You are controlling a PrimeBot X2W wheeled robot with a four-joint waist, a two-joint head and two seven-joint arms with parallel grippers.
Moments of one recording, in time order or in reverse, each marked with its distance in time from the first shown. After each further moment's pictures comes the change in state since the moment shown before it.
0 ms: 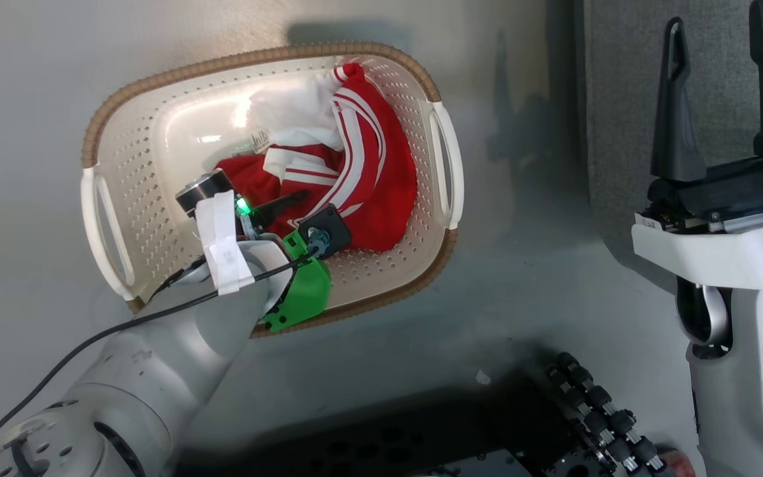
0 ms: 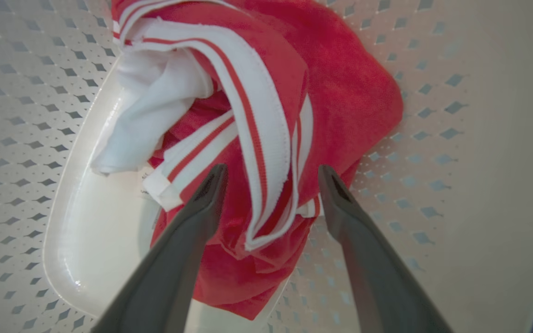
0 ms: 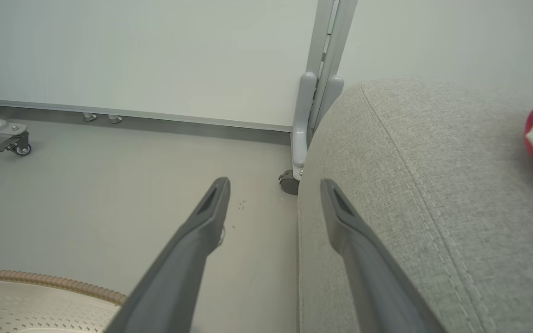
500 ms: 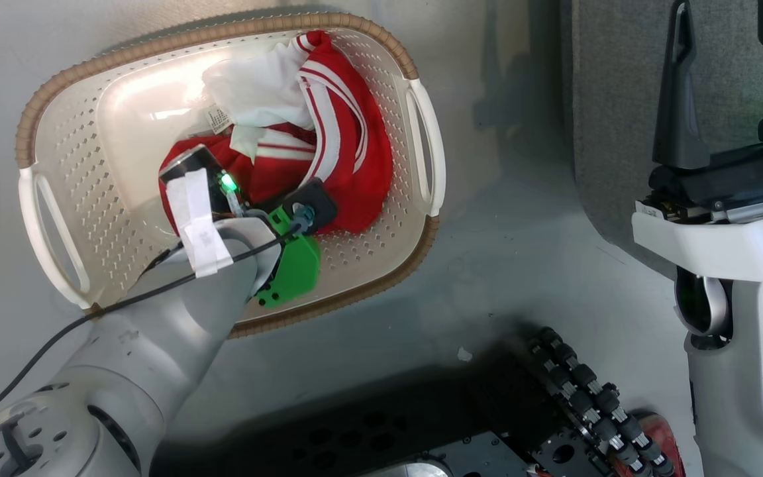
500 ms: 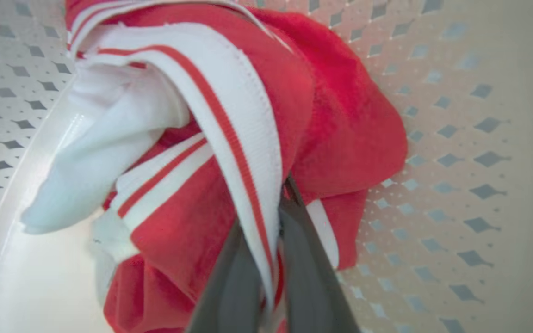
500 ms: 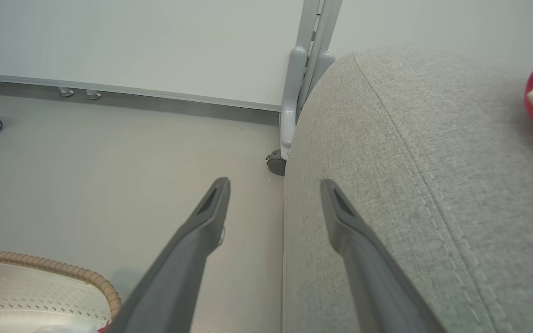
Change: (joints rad) left arm -0.055 0.004 -0.024 0.040 -0.070 0.000 -0.066; right arm -0.028 0.010 -0.001 -0.009 -0.005 0.000 0.000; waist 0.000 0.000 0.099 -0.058
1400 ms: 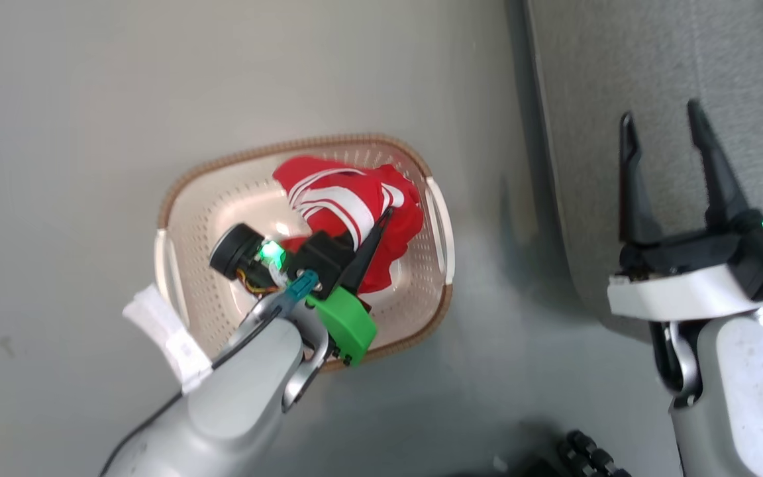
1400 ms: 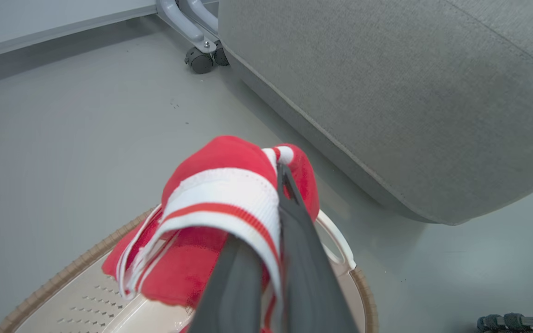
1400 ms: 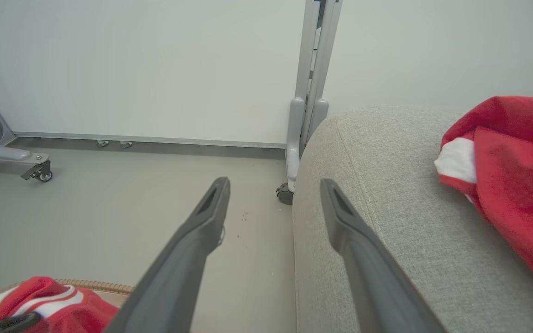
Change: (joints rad) left arm 0.376 0.053 0.399 -0.604 -0.029 0.107 -0.045; right arm 0.144 -0.011 0.006 0.148 0.018 0.000 0.000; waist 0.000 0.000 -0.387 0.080
